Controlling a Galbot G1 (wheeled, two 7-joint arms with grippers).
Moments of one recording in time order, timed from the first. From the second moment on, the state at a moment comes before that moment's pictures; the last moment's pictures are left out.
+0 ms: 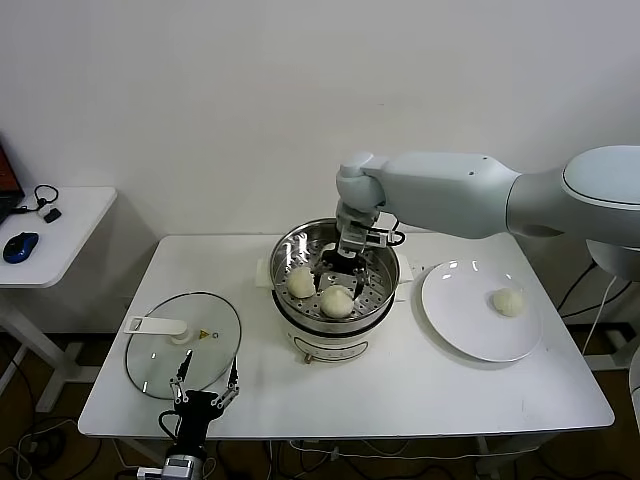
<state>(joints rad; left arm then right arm) 1.65 -1.61 -0.63 -1.79 0.23 -0.33 0.07 0.66 1.27 -1.57 1.14 0.22 0.63 -1.06</state>
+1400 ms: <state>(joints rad) 1.65 -1.61 -0.62 -1.80 0.23 -0.33 0.07 0.73 0.80 -1.78 0.96 0.32 0.22 -1.12</state>
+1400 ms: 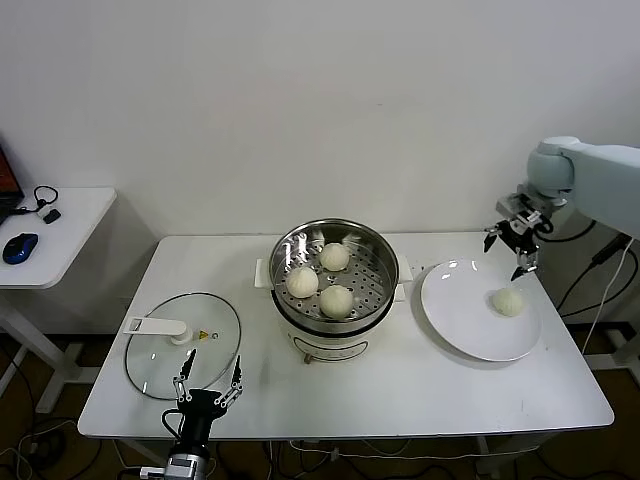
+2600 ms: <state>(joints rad) 1.66 -1.61 -0.64 -1.78 0.24 -0.34 0.07 0.21 0.86 -1.20 0.52 -0.05 0.30 -1.06</state>
